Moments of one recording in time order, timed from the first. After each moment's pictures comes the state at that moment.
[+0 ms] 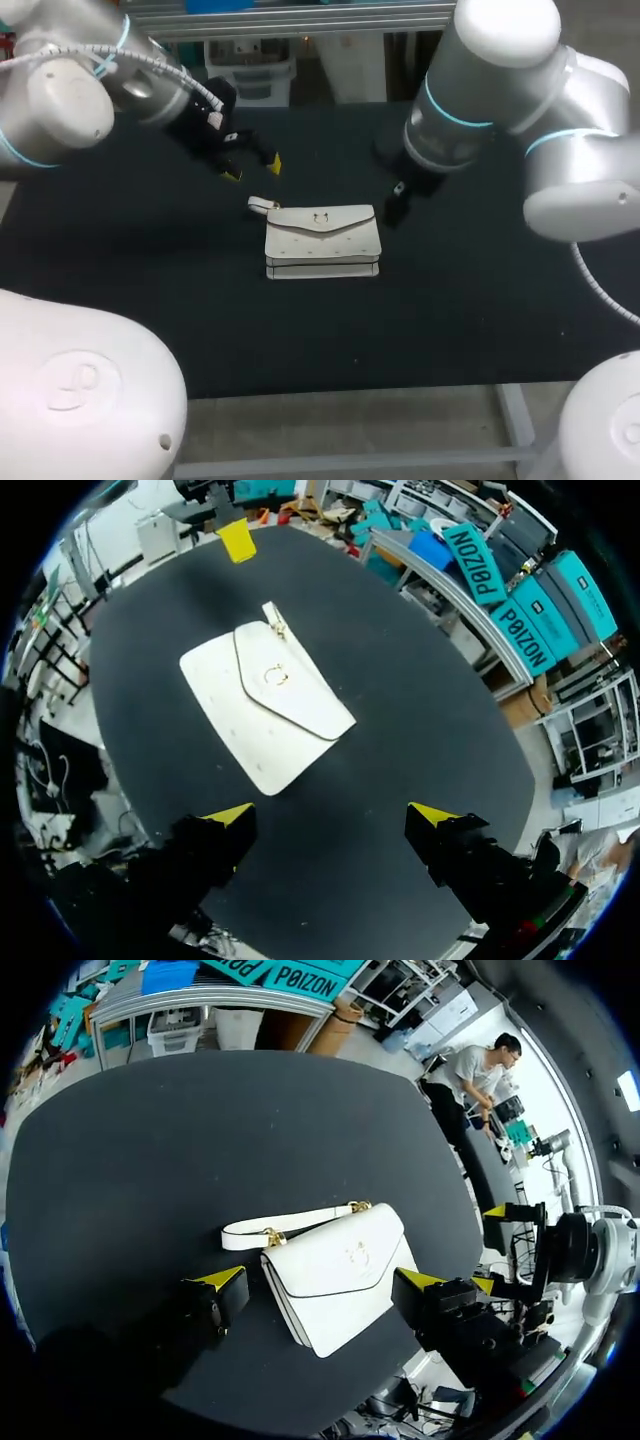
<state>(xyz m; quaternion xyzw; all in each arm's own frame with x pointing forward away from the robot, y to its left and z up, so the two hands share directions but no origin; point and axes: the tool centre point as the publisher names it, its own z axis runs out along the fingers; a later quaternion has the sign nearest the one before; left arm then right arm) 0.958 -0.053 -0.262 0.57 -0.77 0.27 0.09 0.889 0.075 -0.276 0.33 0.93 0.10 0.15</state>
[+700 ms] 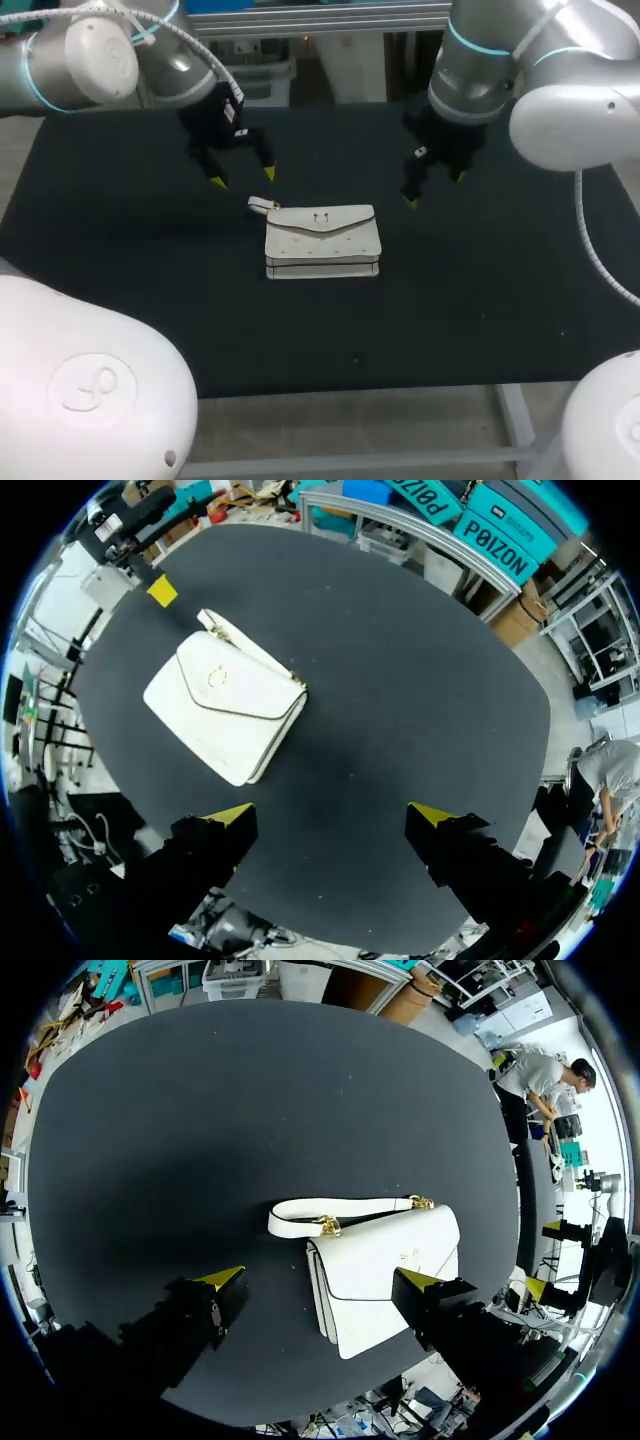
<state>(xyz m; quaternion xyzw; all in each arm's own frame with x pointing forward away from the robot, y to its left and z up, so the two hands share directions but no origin) 0.975 -0.036 -0.291 0.66 -0.74 0.13 0.09 0.906 0.035 -0.266 0.47 0.88 0.06 0.07</state>
